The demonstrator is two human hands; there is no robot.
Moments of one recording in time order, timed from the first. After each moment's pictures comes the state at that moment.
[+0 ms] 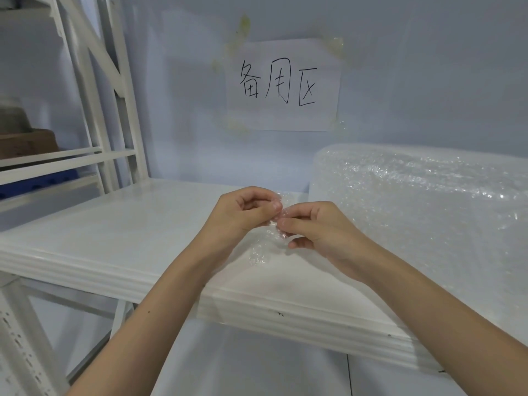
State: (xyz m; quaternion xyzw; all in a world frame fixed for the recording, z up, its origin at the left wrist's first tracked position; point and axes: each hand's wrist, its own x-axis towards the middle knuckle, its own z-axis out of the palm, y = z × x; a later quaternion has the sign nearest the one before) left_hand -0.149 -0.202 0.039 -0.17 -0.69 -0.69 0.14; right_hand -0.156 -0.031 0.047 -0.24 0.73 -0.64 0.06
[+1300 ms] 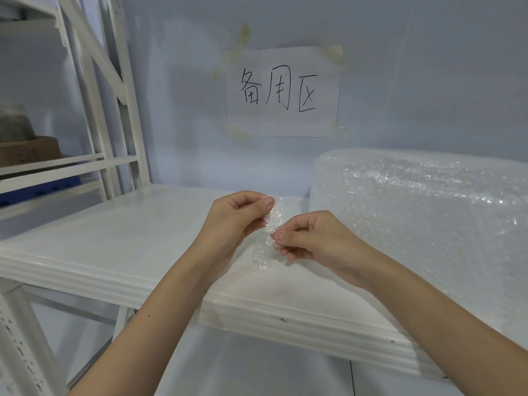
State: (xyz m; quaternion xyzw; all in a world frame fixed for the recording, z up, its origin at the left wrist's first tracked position) left_hand -0.149 -0.206 0.041 -0.14 -0.63 -0.75 0.13; right_hand -0.151 -0.031 0.049 -0.23 0.74 -0.62 0.10
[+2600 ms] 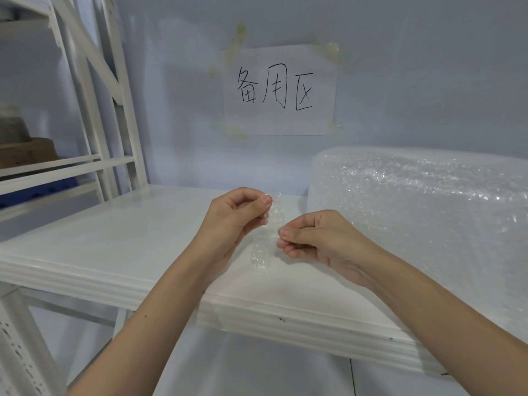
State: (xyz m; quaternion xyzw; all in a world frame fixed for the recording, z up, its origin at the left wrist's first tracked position) left_hand -0.150 -0.206 0.042 -0.16 -0.63 -0.75 0.13; right_hand -0.152 -0.025 0.050 -0.16 0.69 -0.69 0.13
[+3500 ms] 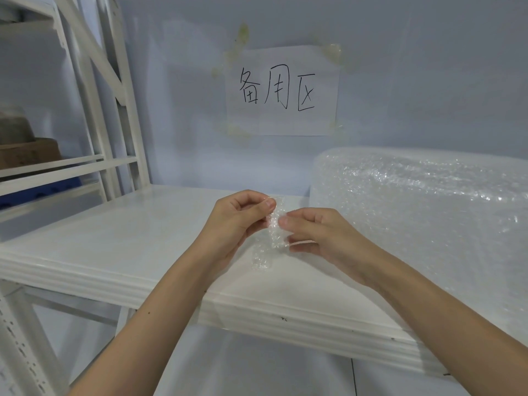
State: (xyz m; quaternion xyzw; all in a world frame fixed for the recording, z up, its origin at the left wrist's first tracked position) left_hand -0.151 -0.205 0.041 -0.15 -0.63 -0.75 0.10; right_hand -0.153 -0.027 0.050 -0.20 0.75 -0.63 0.08
